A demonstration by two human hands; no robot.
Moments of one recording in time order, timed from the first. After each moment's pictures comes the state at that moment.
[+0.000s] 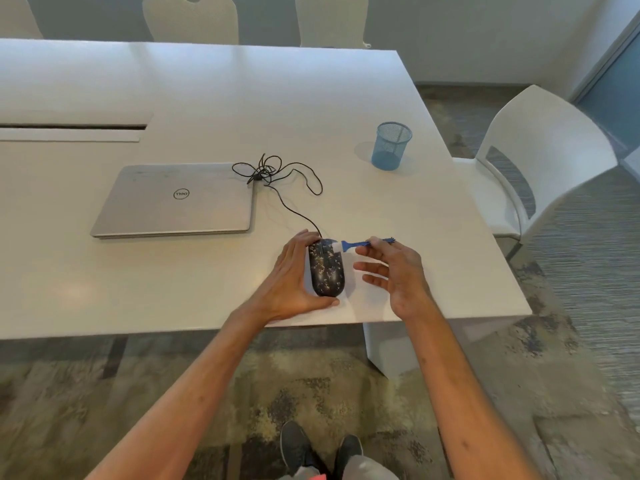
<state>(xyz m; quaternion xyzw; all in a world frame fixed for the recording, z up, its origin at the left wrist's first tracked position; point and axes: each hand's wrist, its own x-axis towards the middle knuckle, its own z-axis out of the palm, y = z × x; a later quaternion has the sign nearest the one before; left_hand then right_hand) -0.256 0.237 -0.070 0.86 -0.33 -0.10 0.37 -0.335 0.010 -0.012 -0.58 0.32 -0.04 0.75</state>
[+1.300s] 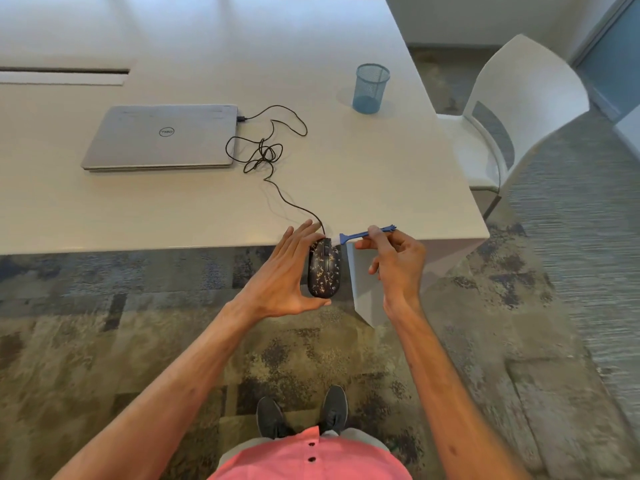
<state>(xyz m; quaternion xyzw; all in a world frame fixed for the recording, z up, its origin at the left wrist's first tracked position) -0.402 0.247 -0.089 0.86 -0.42 -0.02 0.29 -0.486 0.031 -0.031 -0.65 0.32 -0.20 0.66</state>
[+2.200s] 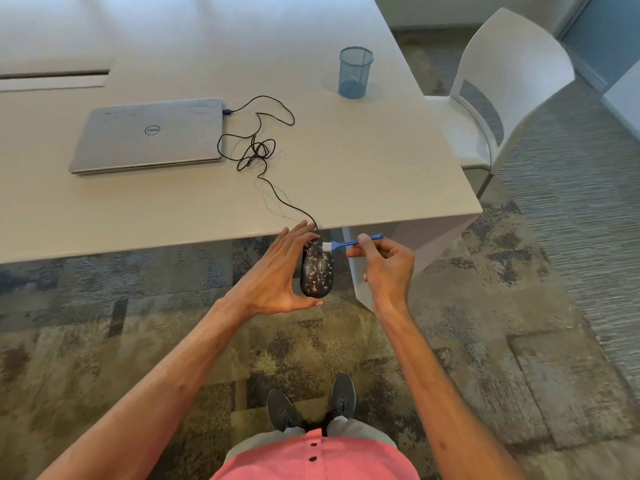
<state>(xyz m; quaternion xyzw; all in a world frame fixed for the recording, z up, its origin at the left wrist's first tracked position) -0.409 0.266 -0.091 0.85 -0.45 -0.07 0.27 -0.515 0.056 -0.057 -0.66 0.37 -0.19 0.63</state>
